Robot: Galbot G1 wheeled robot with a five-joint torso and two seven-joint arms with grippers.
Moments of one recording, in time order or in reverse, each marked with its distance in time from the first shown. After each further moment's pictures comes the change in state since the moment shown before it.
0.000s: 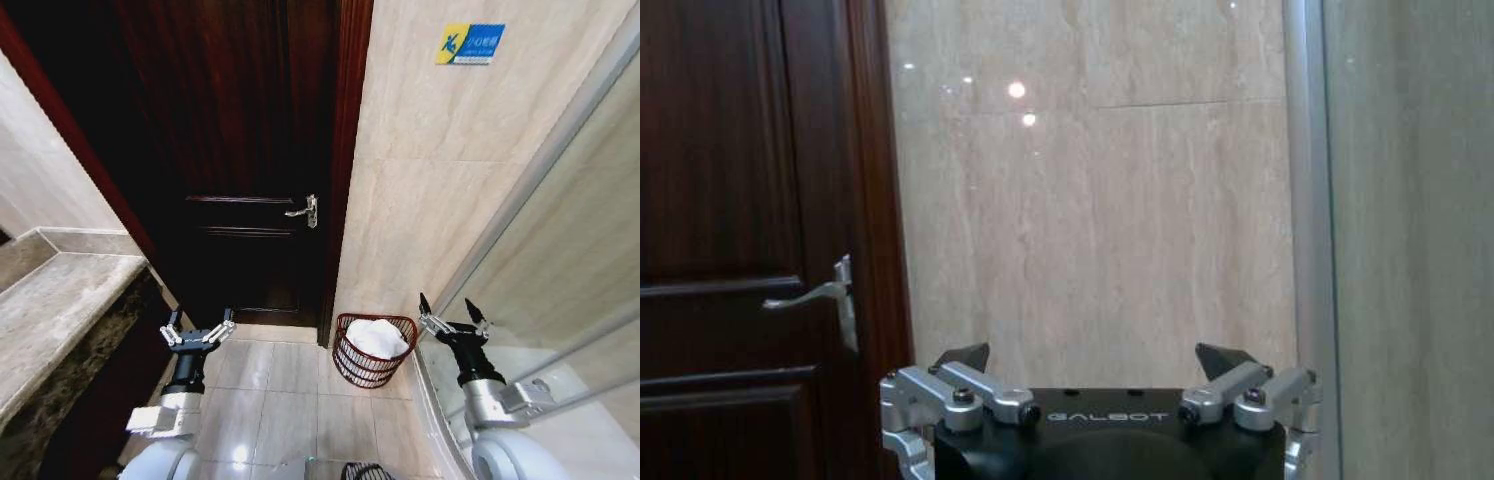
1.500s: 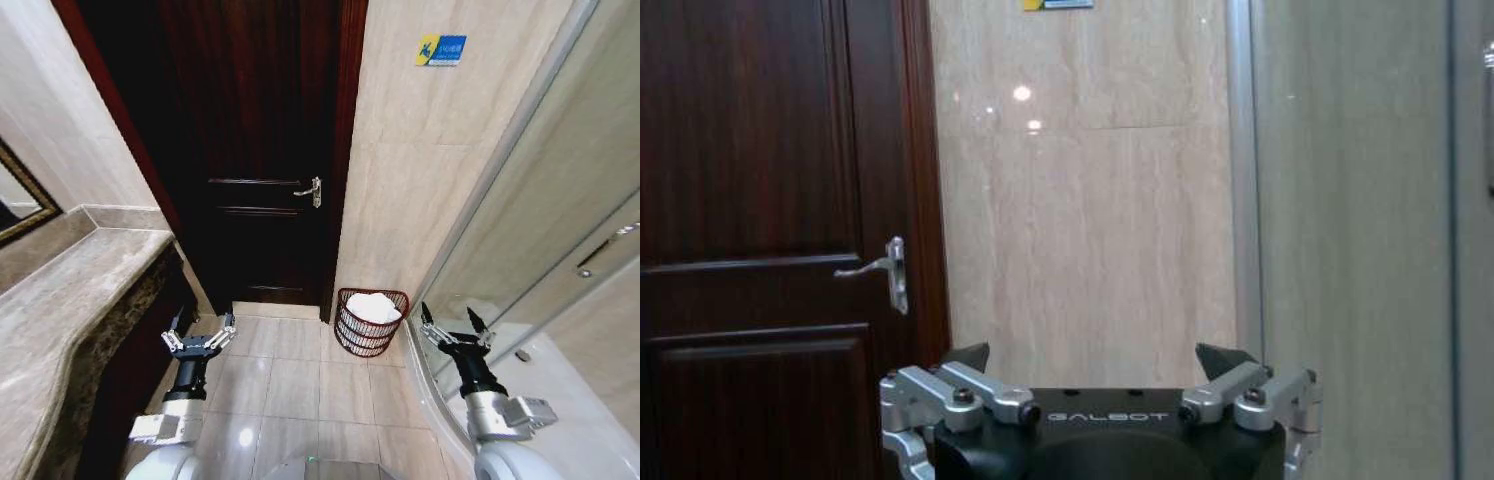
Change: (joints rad) left arm 0.015 -0.011 0.009 0.014 0.018 -0.040 0.004; right arm -0.048 0.006 0.019 -0.030 -0.002 0.069 -0.027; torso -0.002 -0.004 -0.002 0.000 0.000
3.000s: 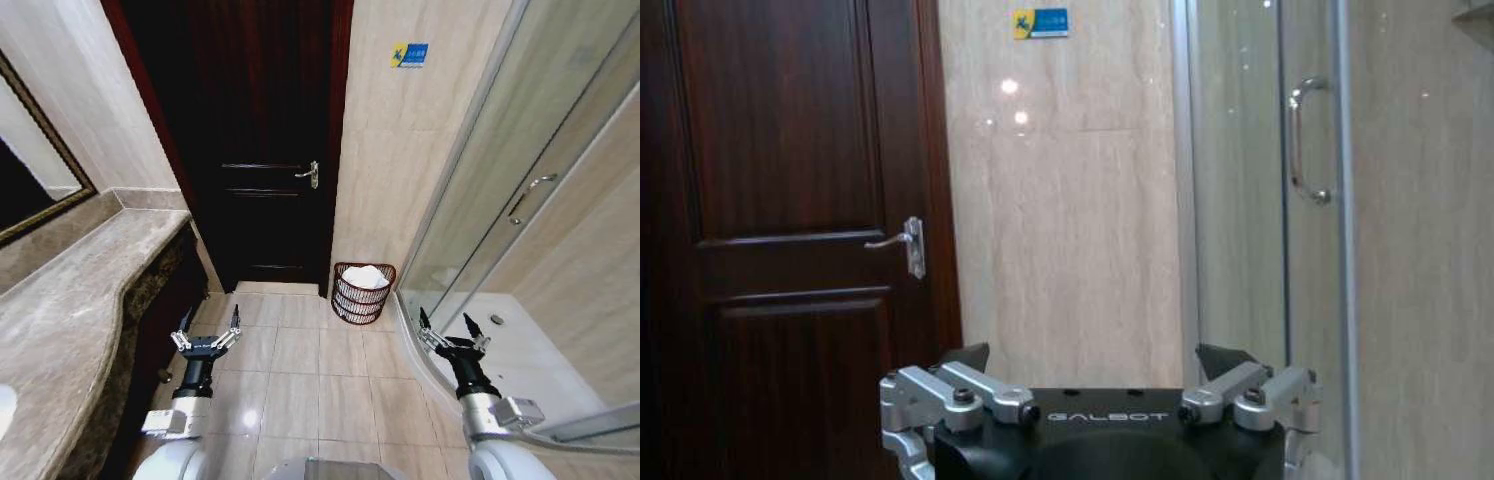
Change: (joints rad) left arm -0.024 0.000 0.012 0.044 -0.006 -0.017 0.018; right arm 0.003 0.006 0.001 -0.055 -0.007 0.028 -0.008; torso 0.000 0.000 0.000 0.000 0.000
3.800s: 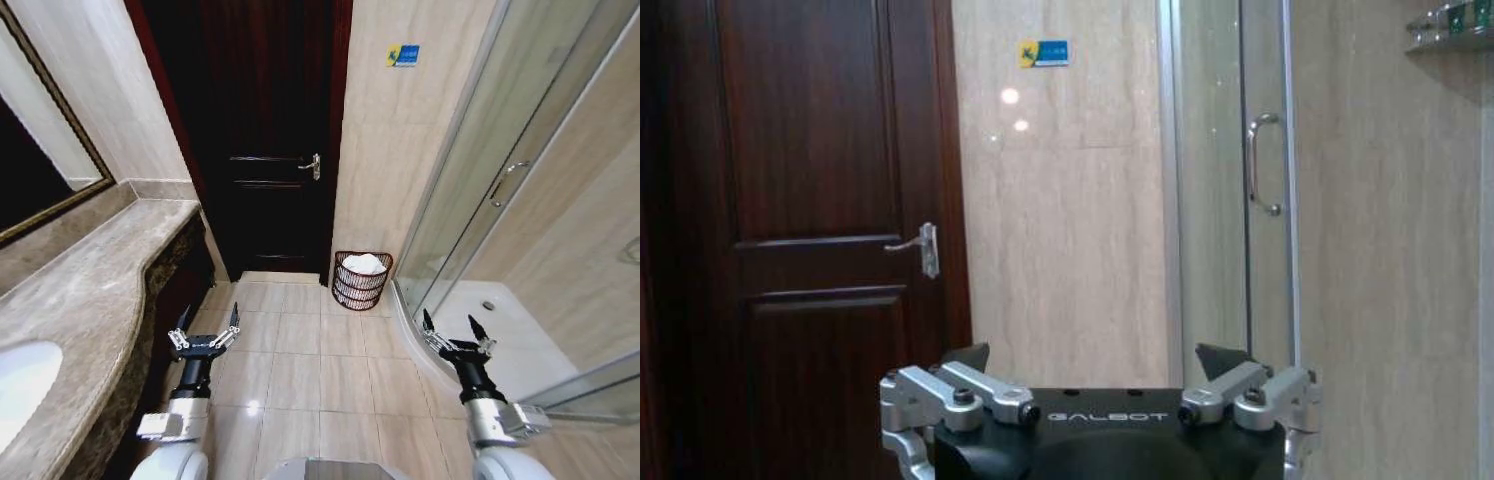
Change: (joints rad) left arm 0.009 0.006 -0.005 -0.020 -0.003 -0.018 0.002; right arm -0.033 0.021 0.004 0.021 -0.014 0.028 -0.006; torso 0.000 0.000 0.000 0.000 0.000
